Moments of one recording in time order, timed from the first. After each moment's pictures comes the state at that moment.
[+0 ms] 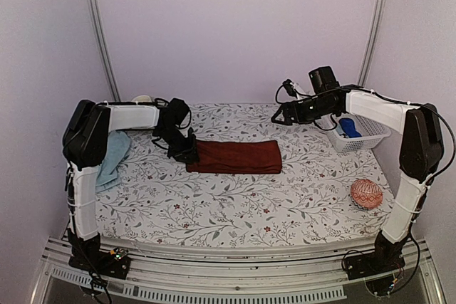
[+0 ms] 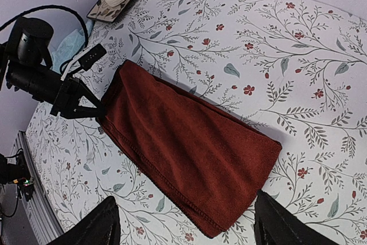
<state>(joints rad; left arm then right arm) -0.45 2.16 1.60 -0.71 0.32 -0.53 0.38 1.85 1.53 -0.47 -0.48 0.10</state>
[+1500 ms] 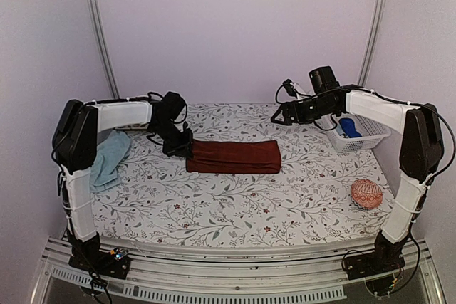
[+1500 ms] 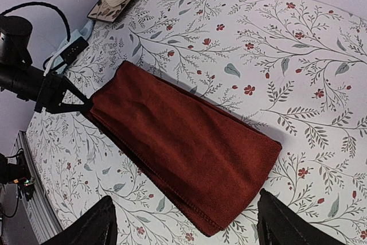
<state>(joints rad) -0.45 2.05 1.56 -0.74 0.27 -0.60 0.38 1.85 1.53 -0.47 -0.49 0.10</state>
